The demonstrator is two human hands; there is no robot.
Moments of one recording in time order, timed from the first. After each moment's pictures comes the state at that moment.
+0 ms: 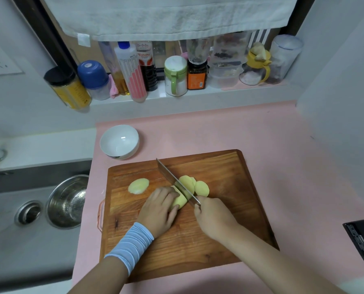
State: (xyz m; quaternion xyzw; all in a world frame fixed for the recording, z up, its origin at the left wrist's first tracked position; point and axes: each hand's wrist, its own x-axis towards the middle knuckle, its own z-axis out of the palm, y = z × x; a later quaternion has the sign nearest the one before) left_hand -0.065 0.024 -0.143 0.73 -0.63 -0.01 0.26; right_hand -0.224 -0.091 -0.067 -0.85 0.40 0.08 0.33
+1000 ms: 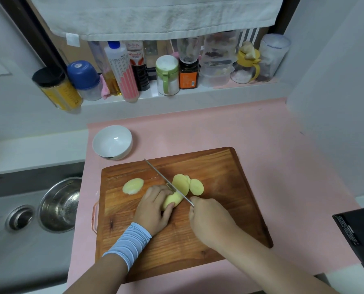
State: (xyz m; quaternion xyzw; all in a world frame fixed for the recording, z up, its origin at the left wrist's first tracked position) left_hand -0.067 0.023 -0.142 0.73 -0.59 -0.04 0.33; right_hand -0.232 -0.071 -0.030 -0.87 0.39 0.09 0.28
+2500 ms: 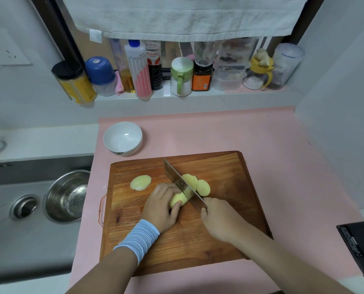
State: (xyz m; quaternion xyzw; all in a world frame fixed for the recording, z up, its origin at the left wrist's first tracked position) left_hand -0.068 0.024 -0.146 0.75 -0.56 -0.06 0.35; right_hand -0.232 -0.085 -0.039 -0.84 0.41 0.14 0.33
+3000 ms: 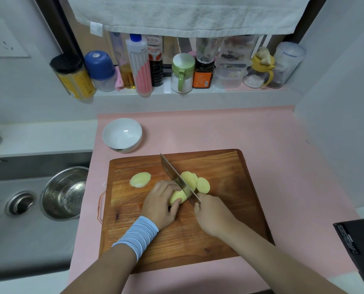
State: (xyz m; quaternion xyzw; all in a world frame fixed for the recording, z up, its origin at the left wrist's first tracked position) left_hand -0.067 0.025 -0.149 0.74 -0.56 -0.06 0.35; right_hand -0.218 -0.079 -0.061 -0.85 0.40 0.11 0.32
